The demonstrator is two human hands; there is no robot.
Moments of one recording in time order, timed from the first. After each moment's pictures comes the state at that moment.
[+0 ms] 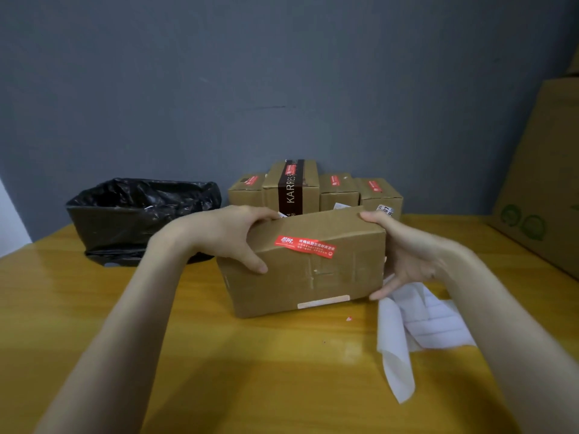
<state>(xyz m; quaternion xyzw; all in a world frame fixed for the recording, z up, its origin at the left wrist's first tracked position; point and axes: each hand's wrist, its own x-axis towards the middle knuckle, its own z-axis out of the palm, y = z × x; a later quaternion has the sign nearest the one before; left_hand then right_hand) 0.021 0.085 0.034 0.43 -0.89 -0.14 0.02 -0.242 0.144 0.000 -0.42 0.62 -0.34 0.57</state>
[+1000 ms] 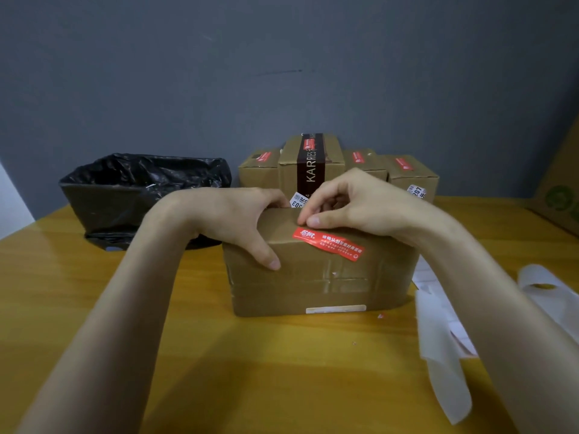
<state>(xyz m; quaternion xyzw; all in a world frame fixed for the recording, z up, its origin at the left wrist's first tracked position) 0.031 0.059 0.029 0.44 -0.88 -0.18 -0.02 -0.157 0.108 0.023 -0.79 0.50 -0.27 0.24</state>
